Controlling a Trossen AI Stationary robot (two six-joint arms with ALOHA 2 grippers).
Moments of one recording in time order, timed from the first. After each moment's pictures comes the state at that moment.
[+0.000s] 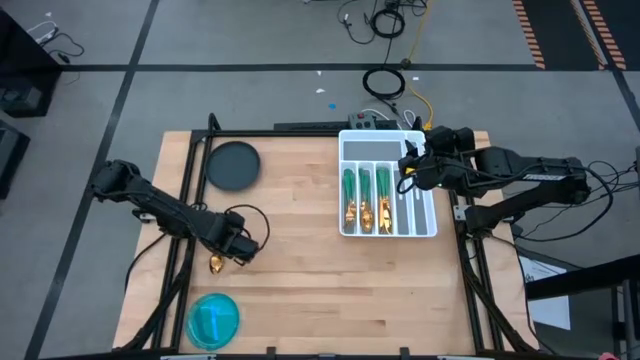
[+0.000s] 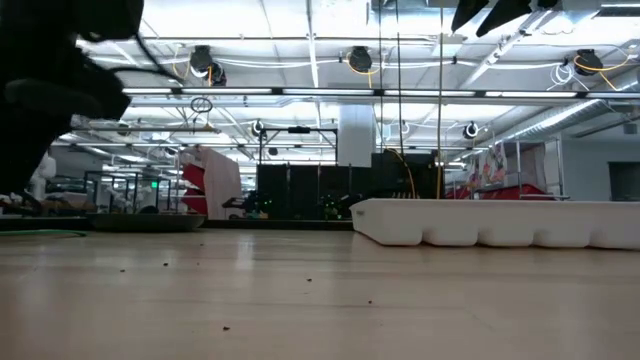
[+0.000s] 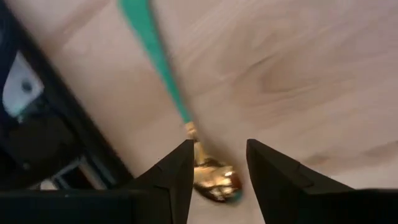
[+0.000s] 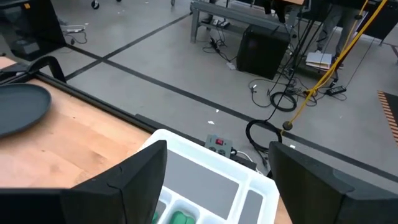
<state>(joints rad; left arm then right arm) -0.39 1.39 0.83 -1.19 0.00 -1.41 0.06 1.13 1.34 -1.15 1.04 0.78</state>
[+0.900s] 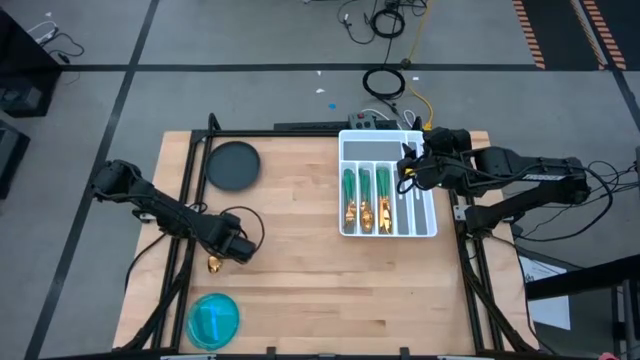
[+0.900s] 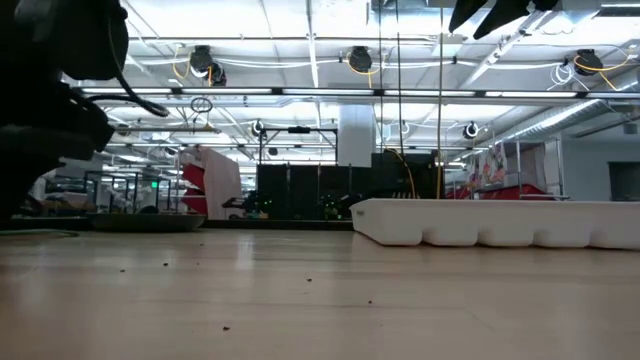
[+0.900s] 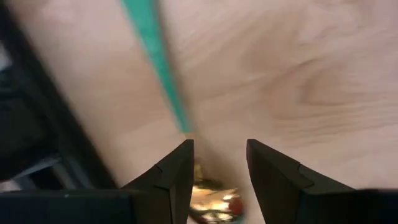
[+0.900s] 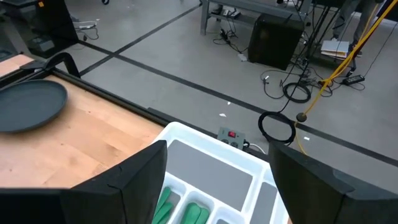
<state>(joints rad) -0.40 1.39 0.69 -1.05 0.03 -1.54 0.06 1.13 1.34 -1.13 0.98 0.81</state>
